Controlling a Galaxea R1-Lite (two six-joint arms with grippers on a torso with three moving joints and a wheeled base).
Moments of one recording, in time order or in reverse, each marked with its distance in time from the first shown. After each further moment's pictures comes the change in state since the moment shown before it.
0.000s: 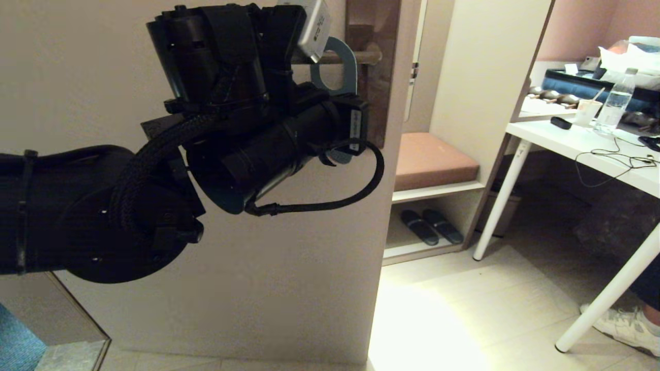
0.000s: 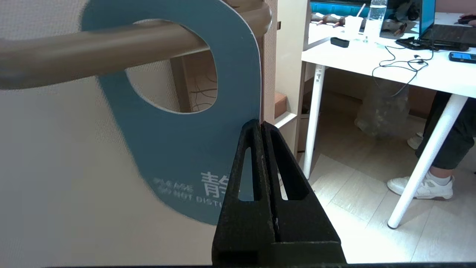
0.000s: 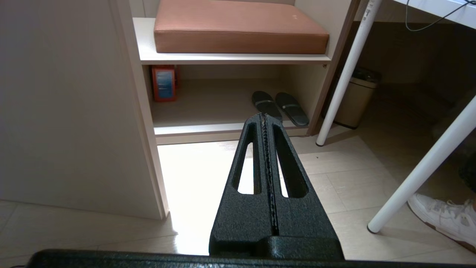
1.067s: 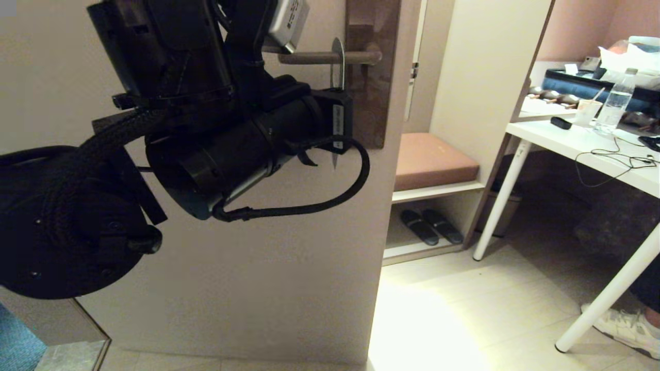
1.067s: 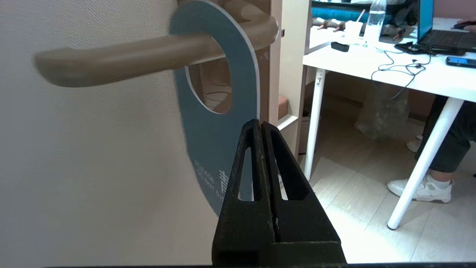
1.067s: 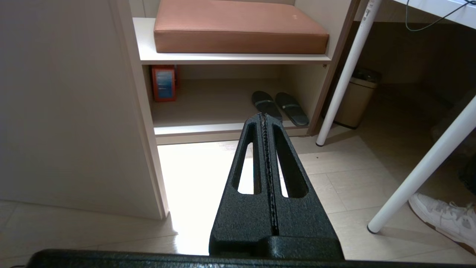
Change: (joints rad) left arm 0.000 -0.073 0.063 0.001 0.006 0.003; right arm 0.000 0.000 0.000 0.000 0.000 0.000
